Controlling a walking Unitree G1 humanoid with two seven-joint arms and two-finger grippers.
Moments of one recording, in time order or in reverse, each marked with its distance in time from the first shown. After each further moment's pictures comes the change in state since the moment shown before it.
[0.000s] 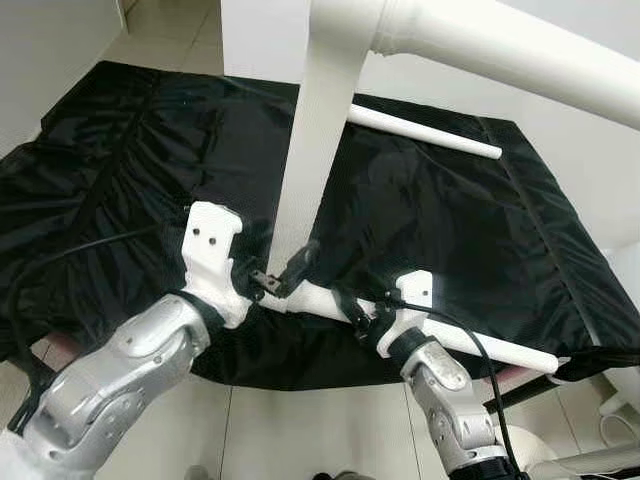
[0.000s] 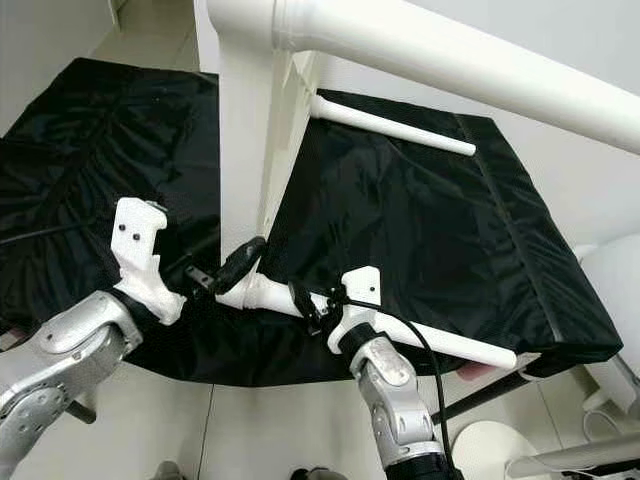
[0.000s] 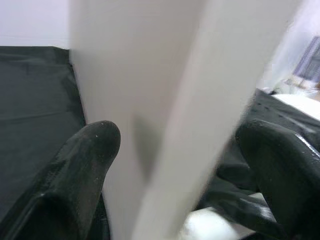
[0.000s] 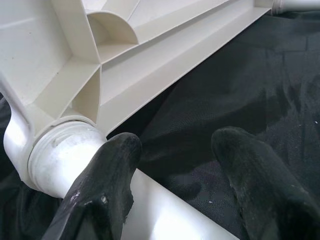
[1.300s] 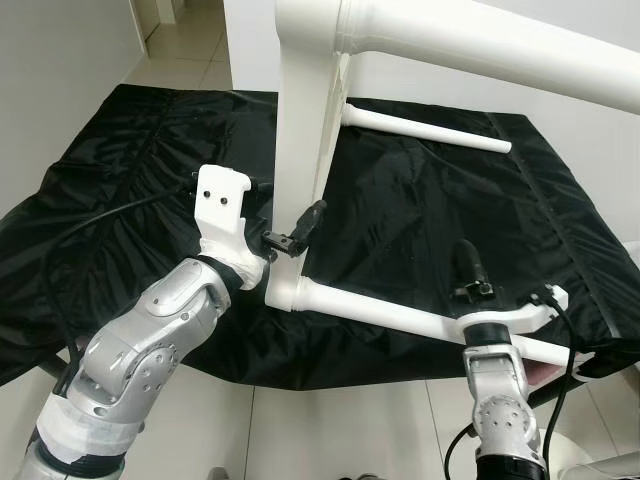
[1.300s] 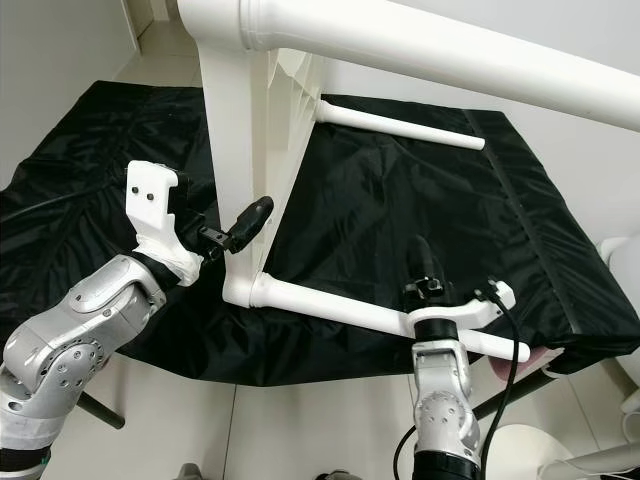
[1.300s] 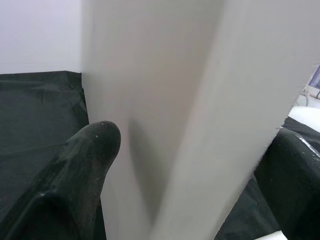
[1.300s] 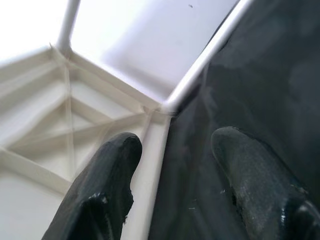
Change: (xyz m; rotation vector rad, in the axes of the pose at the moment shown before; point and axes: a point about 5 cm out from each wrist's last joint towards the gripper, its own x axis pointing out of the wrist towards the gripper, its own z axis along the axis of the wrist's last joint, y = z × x) left arm 0.026 0.007 0.016 -0.036 -0.074 0.055; right arm -0.052 -0.082 0.024 0.845 -0.521 -0.421
